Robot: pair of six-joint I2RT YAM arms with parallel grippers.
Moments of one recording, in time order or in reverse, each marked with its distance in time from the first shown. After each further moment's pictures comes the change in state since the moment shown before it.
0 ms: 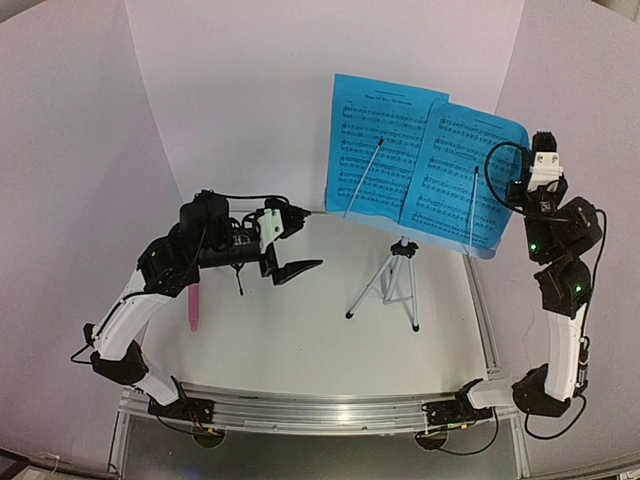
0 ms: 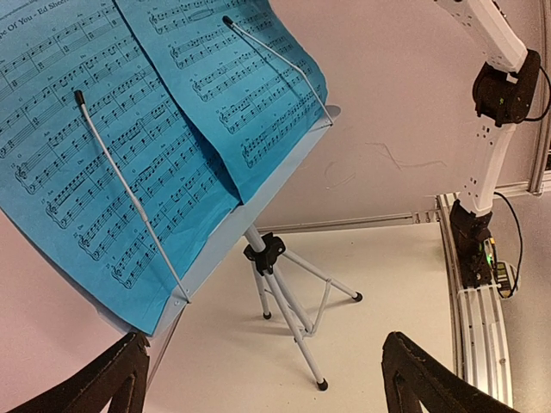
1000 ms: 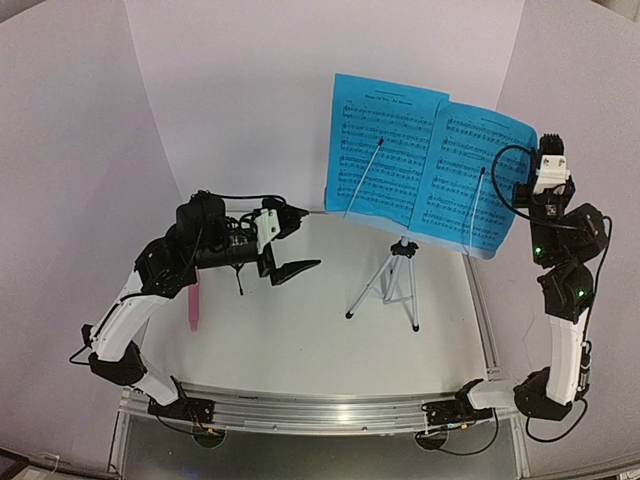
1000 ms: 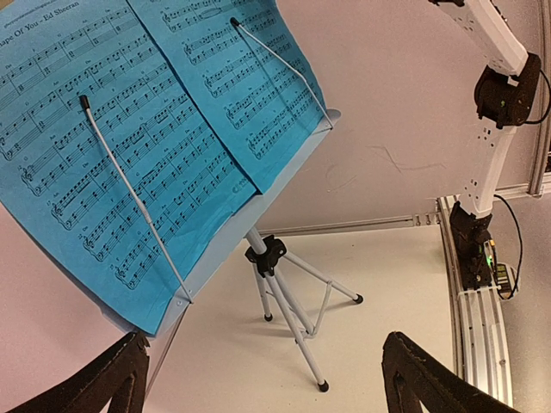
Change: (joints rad) left arm 0.000 -0.016 -0.013 0.008 0.000 0.000; right arm 0.000 -0.029 -0.027 0.056 0.020 -0.069
